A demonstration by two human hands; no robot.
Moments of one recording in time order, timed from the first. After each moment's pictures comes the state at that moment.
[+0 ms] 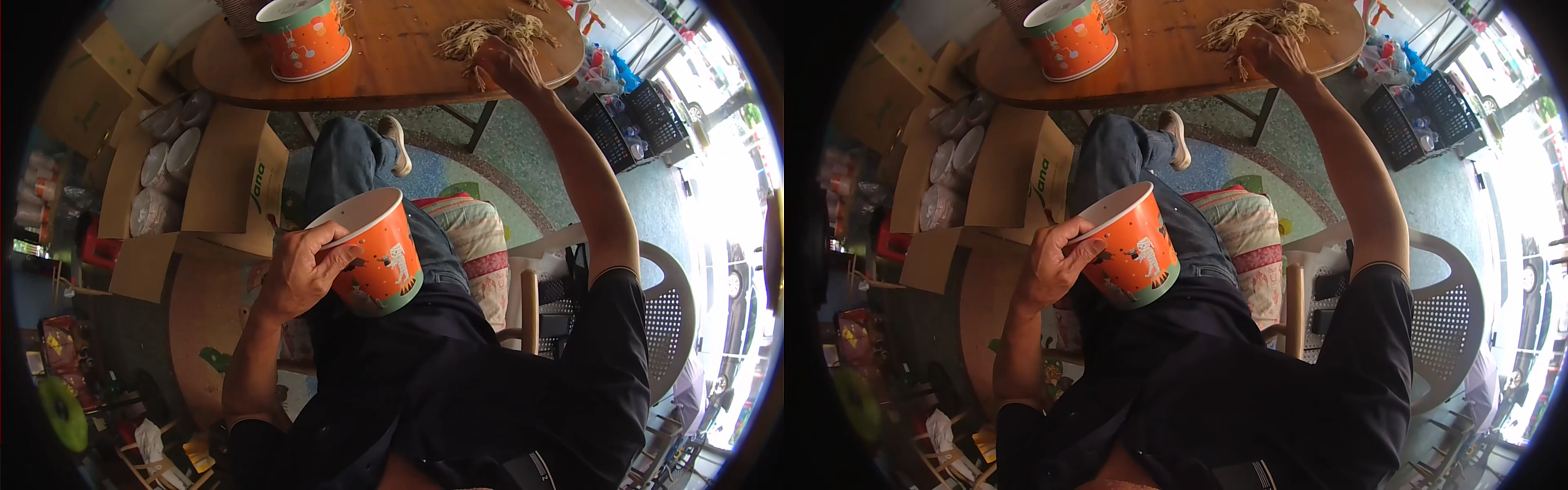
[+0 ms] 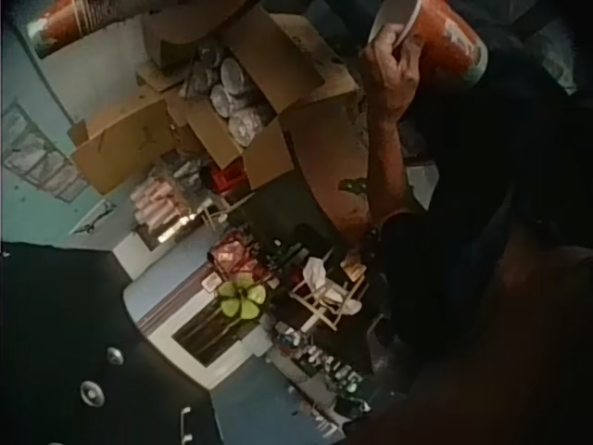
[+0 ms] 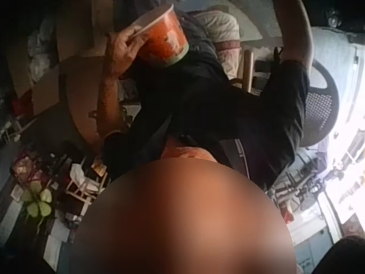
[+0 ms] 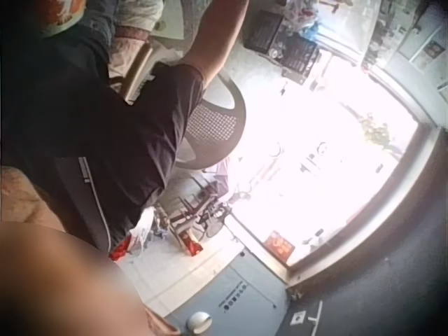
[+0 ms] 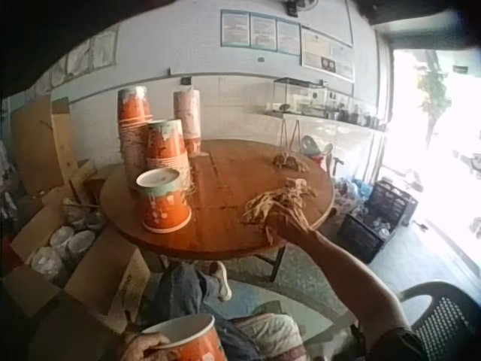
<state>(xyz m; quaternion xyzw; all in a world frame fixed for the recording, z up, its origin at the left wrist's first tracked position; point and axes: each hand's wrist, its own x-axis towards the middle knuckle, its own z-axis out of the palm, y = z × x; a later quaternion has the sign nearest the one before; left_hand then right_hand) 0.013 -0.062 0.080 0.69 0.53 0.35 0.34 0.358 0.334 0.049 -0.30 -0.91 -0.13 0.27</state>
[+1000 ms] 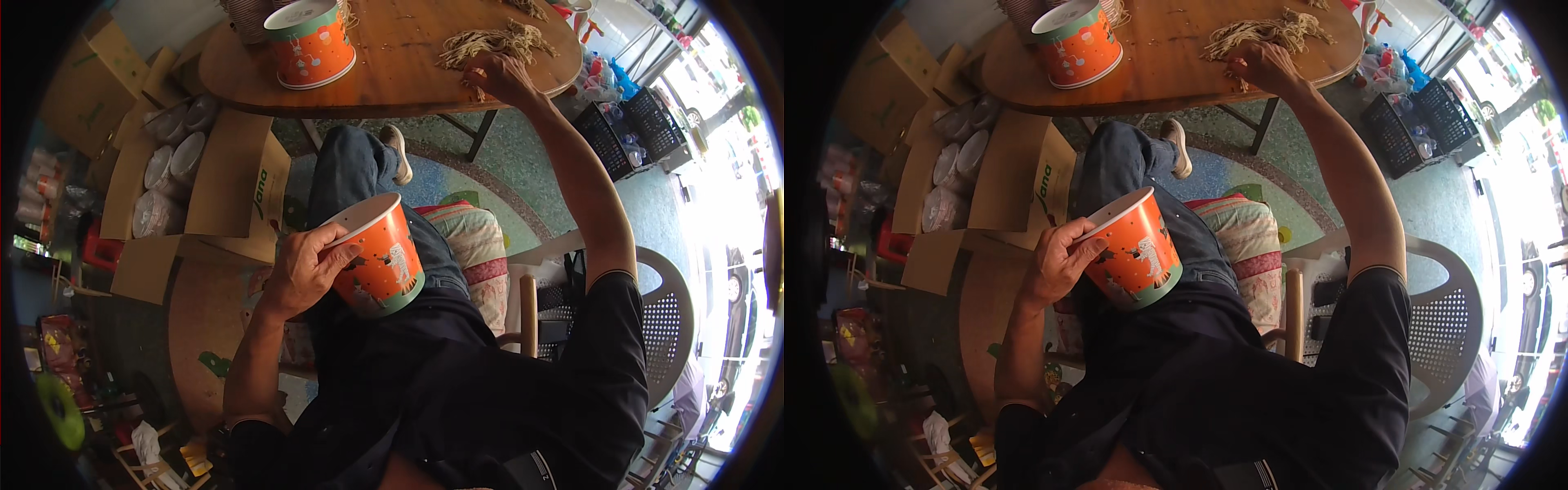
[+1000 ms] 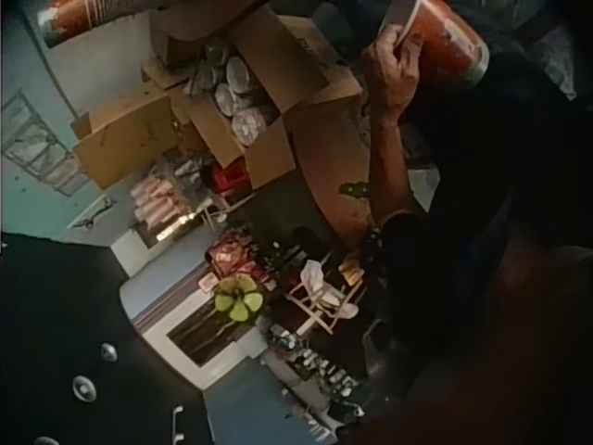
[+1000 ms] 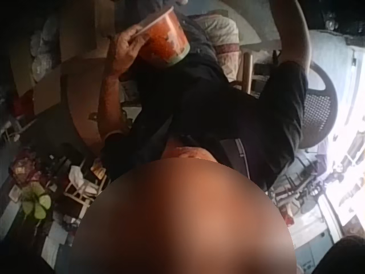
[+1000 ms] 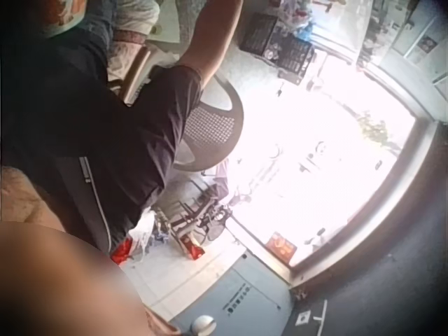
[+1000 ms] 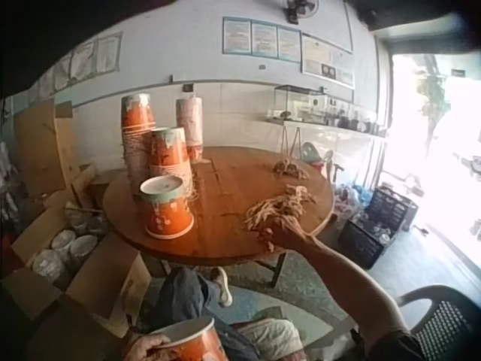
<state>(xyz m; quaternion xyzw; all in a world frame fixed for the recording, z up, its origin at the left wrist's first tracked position) 0.009 -0.061 0.080 0.68 0.54 0.34 0.35 0.334 0.317 0.070 -0.38 -0.90 -0.05 0.22</state>
